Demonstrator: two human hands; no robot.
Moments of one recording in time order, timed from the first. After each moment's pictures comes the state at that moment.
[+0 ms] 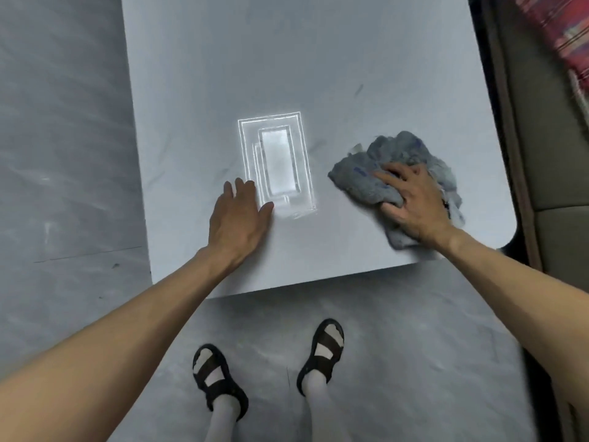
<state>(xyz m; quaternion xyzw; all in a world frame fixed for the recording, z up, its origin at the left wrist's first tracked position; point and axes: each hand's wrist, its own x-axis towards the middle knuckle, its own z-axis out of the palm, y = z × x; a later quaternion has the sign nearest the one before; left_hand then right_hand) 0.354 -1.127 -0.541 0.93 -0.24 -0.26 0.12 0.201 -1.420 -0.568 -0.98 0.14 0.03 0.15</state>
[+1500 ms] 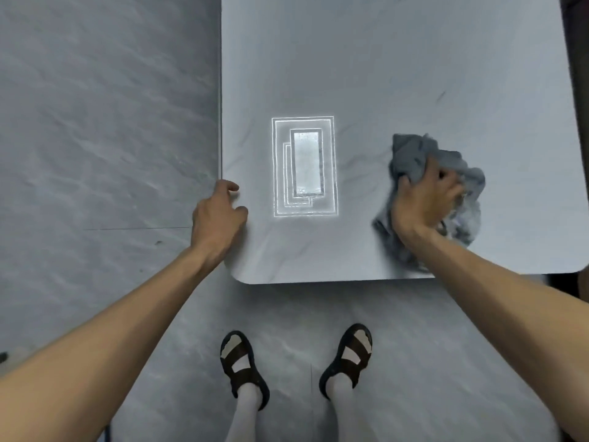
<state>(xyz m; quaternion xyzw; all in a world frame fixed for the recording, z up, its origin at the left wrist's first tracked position) 0.404 -0.987 -0.537 0.93 0.00 -0.23 0.27 0.302 -1.279 -0.573 -0.83 0.54 -0.04 0.13</state>
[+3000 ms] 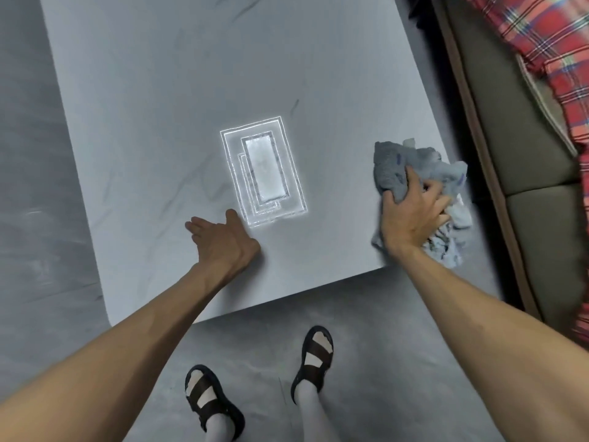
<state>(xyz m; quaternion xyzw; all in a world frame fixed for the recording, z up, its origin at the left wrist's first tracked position) 0.328 -1.205 -0.540 0.91 -0.12 -0.39 0.05 0.170 -1.451 -0.572 -0.79 0.60 -0.05 0.09</state>
